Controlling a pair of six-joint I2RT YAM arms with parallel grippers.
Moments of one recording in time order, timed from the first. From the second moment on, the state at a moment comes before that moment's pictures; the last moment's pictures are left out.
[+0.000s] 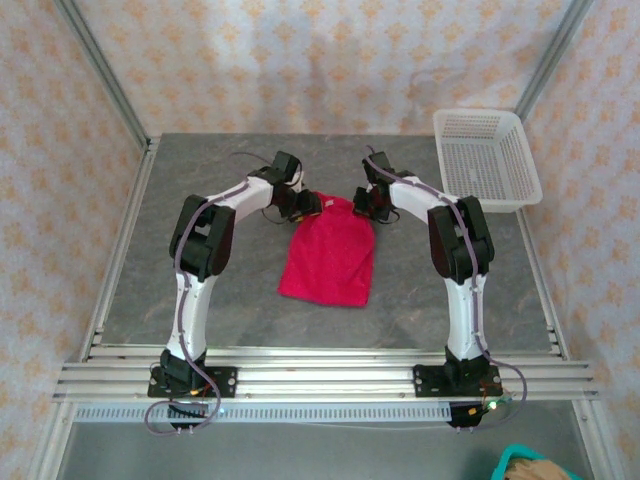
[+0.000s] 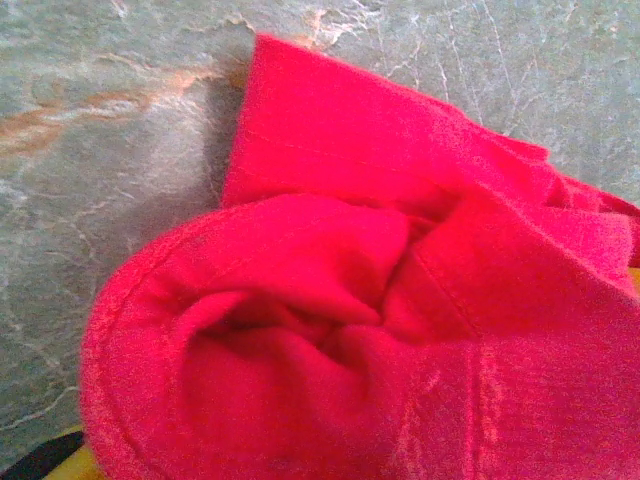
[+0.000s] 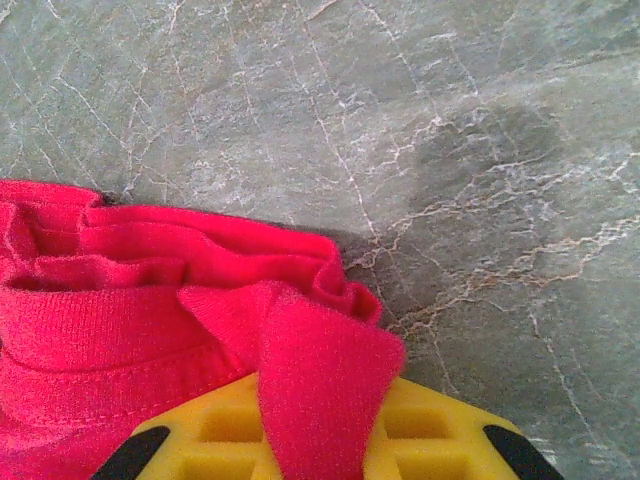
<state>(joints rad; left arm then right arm) -0.32 2.25 1.68 -0.53 0.39 -0.57 0.36 2.15 1.58 -0.57 -0.16 0.59</state>
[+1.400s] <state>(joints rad) -0.35 2.27 1.75 -0.59 0.22 -0.62 0.35 2.15 1.58 -0.57 -0.21 0.58</state>
